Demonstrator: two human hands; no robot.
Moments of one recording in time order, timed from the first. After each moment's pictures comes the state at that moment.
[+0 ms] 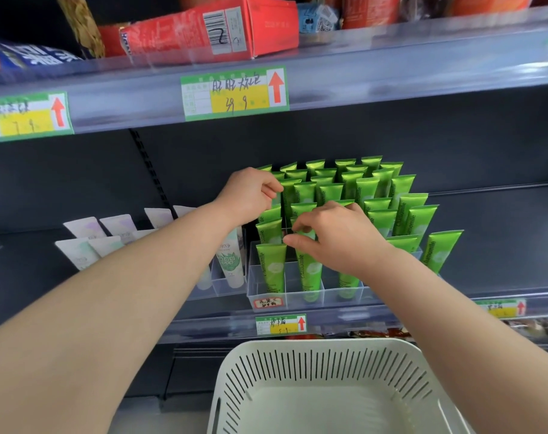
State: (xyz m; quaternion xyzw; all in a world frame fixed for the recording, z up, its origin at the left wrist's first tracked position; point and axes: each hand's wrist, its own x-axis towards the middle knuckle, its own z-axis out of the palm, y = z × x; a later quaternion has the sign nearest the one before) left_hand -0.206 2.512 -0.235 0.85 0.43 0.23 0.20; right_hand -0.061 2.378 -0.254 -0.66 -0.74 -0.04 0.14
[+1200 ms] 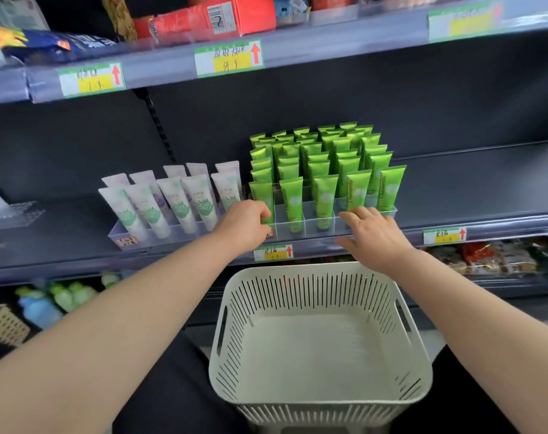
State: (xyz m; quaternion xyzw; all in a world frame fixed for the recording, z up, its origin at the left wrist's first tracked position) left_hand -0.249 2.340 -0.282 0.85 0.51 0.11 0.10; right_hand -0.023 2.244 -0.324 -0.74 -0.67 -0.04 0.07
